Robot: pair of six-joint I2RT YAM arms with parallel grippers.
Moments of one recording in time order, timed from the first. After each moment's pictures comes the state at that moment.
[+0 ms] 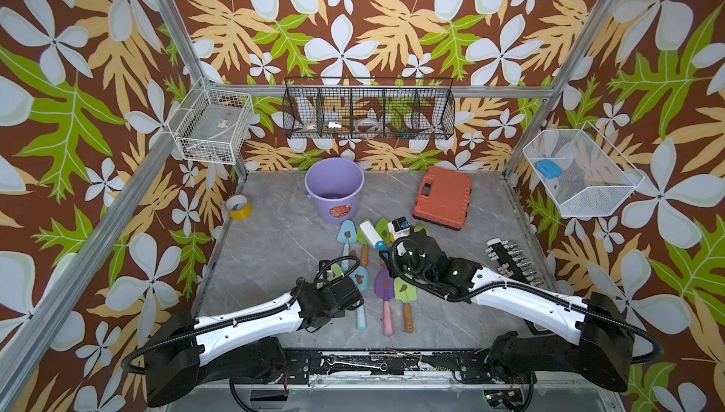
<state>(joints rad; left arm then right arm) -1.04 1.11 0.69 -0.84 -0.41 -1.03 0.87 1.29 0.90 -0.17 0.14 0.45</state>
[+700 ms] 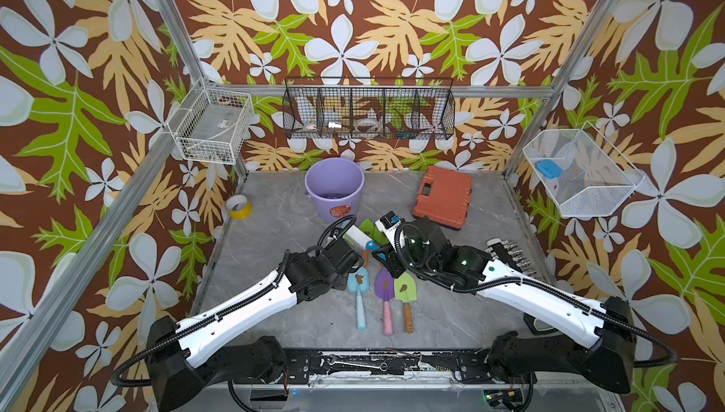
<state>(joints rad) -0.88 1.16 1.00 -0.96 -0.40 -0.56 0.92 1.32 1.10 -0.39 -0.09 0.24</state>
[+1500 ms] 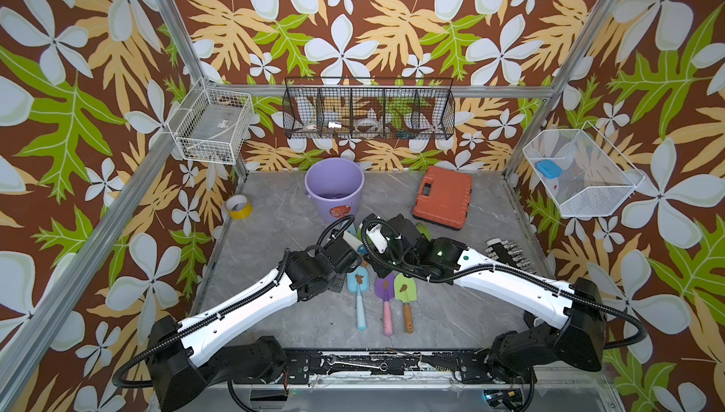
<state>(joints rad) -0.85 1.17 1.00 -1.01 -0.39 -0.52 0.95 1.47 1.24 -0.51 -0.01 0.25</state>
